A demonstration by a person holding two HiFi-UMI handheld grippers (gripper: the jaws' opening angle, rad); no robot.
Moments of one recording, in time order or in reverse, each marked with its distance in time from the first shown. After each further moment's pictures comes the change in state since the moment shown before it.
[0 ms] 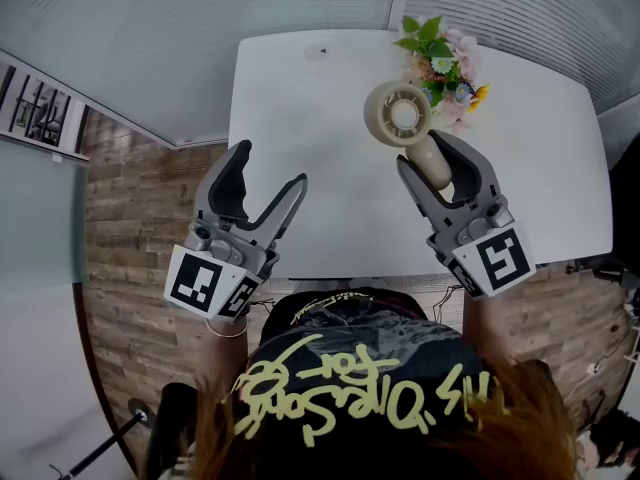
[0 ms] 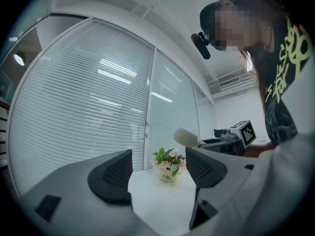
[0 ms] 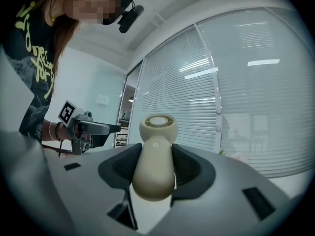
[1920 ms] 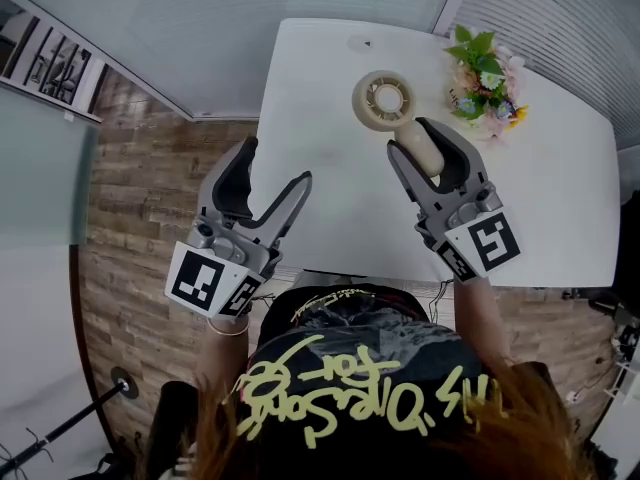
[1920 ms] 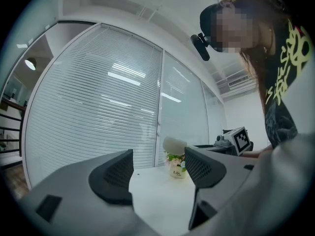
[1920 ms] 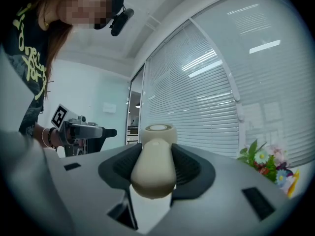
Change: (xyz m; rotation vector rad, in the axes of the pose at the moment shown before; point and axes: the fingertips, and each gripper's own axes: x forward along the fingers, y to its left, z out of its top) left arm -0.039 0.035 -0.006 -0.028 -0.002 0.112; right arm 0.069 0.034 -0.012 0.107 -0.053 0.116
